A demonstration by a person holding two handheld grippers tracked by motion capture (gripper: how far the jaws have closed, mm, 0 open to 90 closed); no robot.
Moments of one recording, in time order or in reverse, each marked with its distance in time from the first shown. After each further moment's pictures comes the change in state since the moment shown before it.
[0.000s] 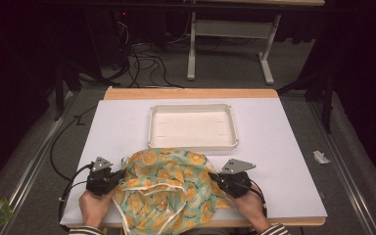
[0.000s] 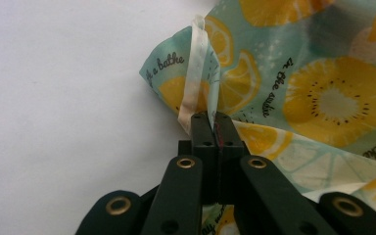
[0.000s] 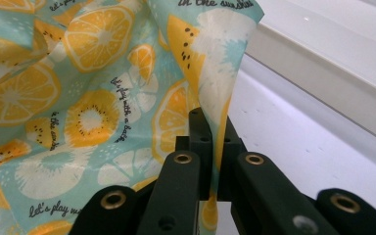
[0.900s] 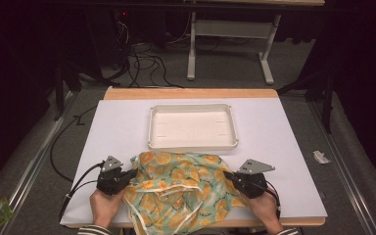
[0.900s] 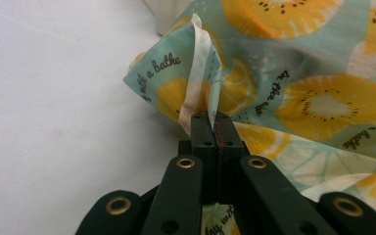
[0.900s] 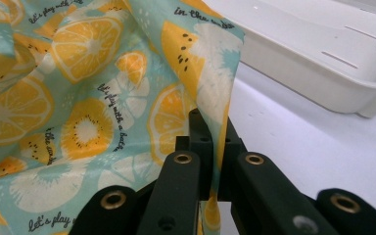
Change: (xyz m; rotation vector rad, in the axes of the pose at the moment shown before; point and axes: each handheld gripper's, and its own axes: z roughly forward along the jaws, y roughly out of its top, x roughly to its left) left arm -0.025 0.011 0.008 -0.034 -0.081 0.025; right arm -0.025 -0.022 -0.025 -0.031 -0.063 0.057
